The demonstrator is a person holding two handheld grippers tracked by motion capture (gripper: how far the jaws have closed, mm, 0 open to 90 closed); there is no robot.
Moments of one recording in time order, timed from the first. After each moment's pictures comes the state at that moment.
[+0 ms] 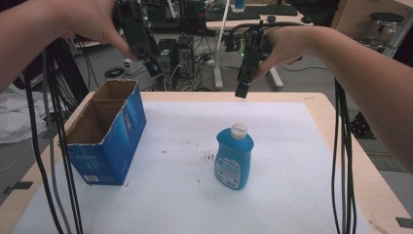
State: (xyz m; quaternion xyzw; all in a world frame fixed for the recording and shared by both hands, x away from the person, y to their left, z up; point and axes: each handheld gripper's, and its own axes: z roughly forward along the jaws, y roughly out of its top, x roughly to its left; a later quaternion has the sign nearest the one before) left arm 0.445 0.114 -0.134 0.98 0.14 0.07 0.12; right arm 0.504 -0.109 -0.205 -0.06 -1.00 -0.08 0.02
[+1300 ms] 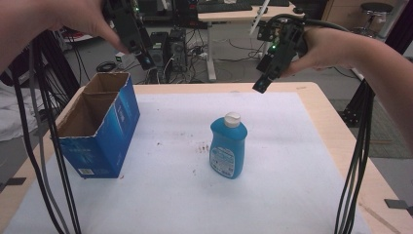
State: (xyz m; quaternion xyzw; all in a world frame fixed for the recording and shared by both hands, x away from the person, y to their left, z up) left arm 0.437 0.110 -0.137 0.98 0.13 0.07 0.12; right arm 0.462 -0.188 -0.203 -0.12 -0.97 -0.19 -0.02
